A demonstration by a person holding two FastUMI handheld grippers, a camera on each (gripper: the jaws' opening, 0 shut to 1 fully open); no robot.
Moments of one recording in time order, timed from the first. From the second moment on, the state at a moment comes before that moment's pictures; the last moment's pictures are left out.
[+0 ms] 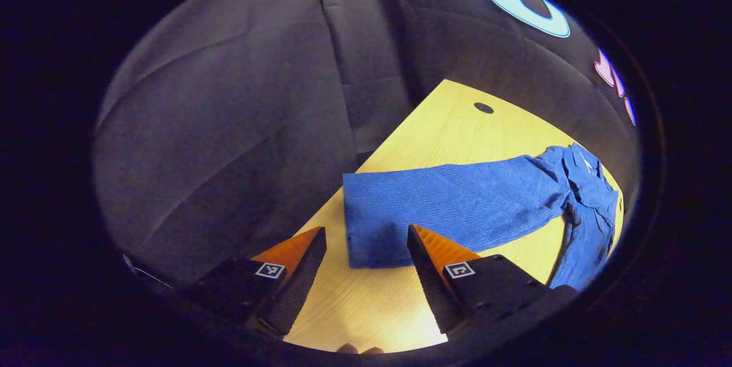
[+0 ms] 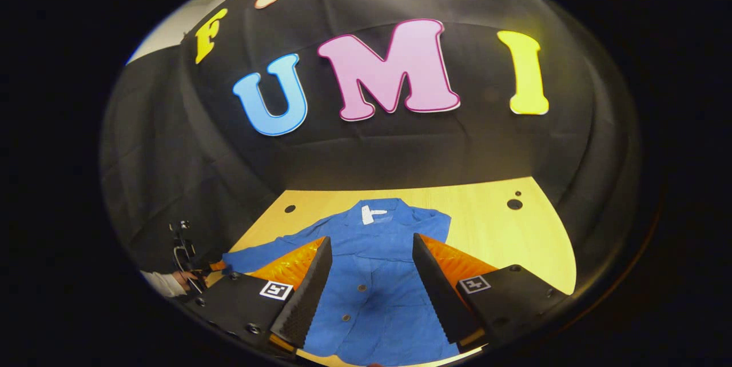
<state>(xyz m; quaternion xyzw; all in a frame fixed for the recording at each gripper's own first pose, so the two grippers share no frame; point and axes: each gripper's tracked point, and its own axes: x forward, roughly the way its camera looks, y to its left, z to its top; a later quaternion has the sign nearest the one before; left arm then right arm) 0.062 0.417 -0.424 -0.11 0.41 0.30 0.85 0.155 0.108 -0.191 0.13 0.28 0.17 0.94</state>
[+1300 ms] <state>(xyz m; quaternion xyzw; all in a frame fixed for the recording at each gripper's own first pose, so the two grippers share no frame) 0.174 0.371 -0.356 -0.22 0.33 0.17 0.90 0.115 0.081 -0.198 0.19 0.30 0.15 0.92</state>
